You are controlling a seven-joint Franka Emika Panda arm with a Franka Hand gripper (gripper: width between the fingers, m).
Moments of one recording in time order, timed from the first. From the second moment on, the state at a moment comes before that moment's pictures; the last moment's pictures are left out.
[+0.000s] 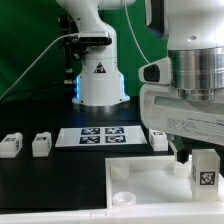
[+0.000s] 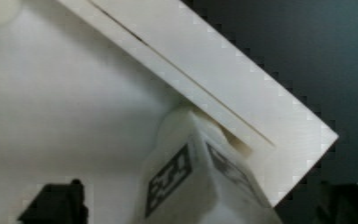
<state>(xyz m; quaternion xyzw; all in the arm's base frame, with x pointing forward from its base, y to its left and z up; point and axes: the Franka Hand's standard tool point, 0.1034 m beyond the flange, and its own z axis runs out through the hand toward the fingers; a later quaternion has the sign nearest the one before) 0.627 0.120 0.068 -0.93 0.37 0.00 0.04</state>
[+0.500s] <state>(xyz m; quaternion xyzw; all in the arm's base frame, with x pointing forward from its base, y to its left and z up) 0.631 0.117 0.067 -0.99 0.15 -0.03 0.02</state>
